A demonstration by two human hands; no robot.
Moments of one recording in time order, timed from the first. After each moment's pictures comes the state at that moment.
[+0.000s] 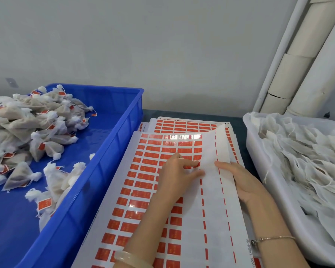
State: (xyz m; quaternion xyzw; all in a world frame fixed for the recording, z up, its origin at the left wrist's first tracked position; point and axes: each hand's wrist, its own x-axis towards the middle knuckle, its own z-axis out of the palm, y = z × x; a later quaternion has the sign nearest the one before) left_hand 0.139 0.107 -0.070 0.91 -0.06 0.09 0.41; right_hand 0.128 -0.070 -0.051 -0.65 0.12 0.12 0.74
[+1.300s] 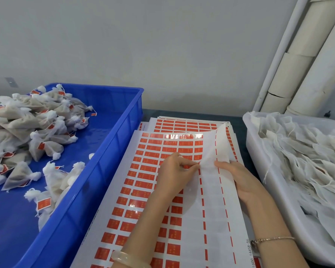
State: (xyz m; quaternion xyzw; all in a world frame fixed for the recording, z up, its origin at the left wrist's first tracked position) left_hand 0.146 0.111 -0.074 0.87 -0.05 0.09 0.49; right_hand 0.125 -0.067 -0.048 -0.68 0.12 0.09 0.72
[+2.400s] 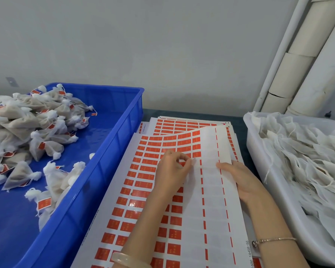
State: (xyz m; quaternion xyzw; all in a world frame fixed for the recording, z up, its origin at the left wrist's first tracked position) left_hand 0.146 0.116 -0.068 0.88 -0.02 0.11 0.47; right_hand 0.124 -0.066 -0.042 -0.70 0.14 0.11 0.69
